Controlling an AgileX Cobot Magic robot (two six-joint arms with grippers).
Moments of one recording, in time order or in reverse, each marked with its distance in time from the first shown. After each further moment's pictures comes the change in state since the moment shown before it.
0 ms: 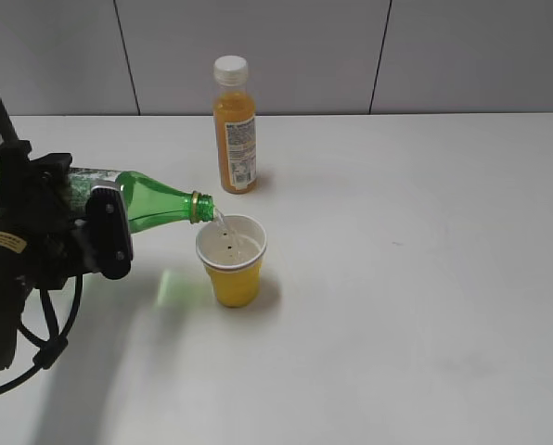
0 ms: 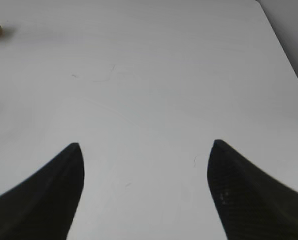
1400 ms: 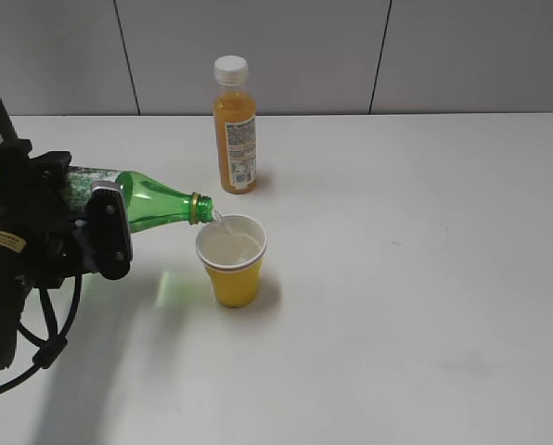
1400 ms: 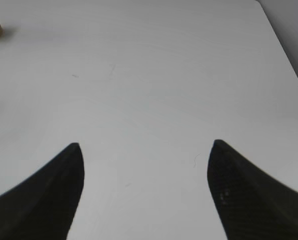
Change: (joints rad) left arm 0.000 0.000 0.000 -0.004 -0.008 0.018; right arm 0.000 0.000 0.000 0.001 0.000 0.000
